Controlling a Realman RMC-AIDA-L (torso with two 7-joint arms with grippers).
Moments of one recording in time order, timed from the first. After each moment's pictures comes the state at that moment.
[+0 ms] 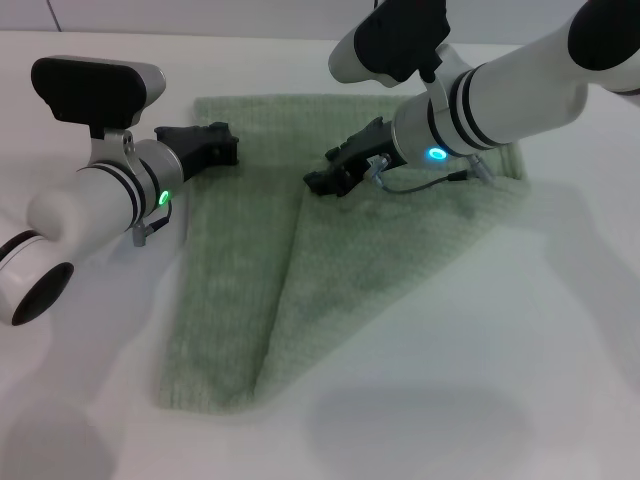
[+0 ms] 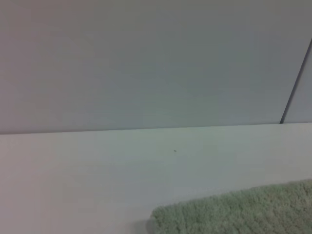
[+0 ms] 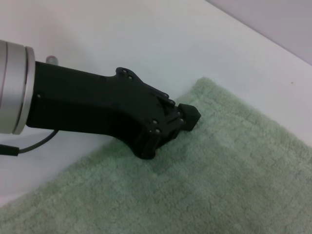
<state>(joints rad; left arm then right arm) -0.71 -2.07 -1.16 -0.33 2.89 0.25 -0.53 1.08 2.09 -1.78 -0.38 1.28 0.65 -0.97</state>
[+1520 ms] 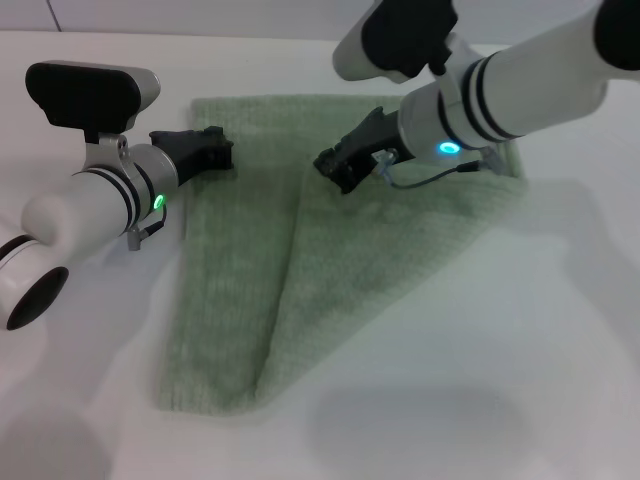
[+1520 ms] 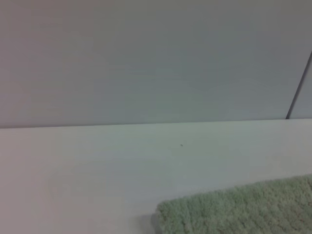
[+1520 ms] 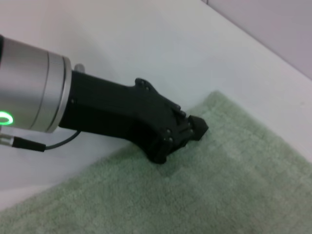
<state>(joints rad) -0.70 -2.07 -1.15 -0.34 2.89 0.25 -0.53 0.95 2.08 -1.73 -0.68 1.05 0.77 -0.86</state>
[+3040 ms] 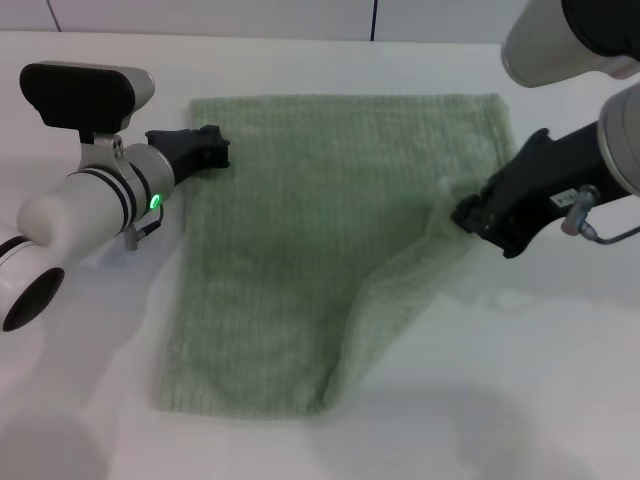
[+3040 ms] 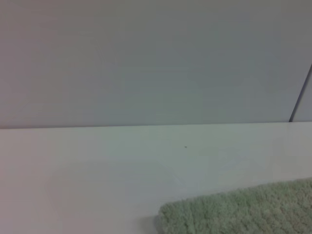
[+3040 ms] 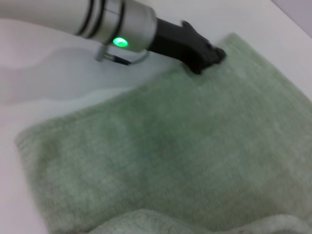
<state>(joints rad) -0.68 -2.06 -1.16 -0.35 2.89 0.26 -0.53 0.53 2.09 -1.56 -1.91 0.60 1.78 -0.45</state>
